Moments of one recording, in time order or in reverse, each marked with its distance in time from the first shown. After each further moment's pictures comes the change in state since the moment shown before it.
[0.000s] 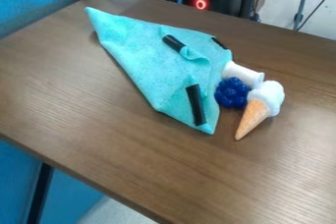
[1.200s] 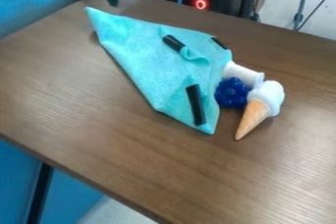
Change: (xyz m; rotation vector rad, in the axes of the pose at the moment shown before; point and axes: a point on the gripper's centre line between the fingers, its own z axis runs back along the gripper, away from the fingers) arm 0.050 -0.058 -0.085 0.050 -0.300 0.328
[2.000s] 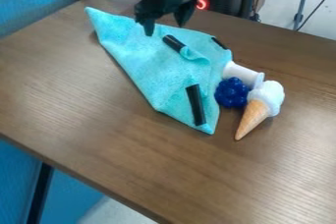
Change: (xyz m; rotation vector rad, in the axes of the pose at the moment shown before) arm -0.035 -0.036 -0.058 0.106 -0.001 0.039
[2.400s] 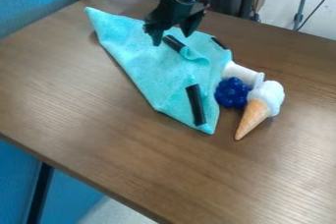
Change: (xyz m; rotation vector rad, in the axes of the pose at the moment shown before) arm -0.012 -0.010 -0.017 0.033 0.005 0.010
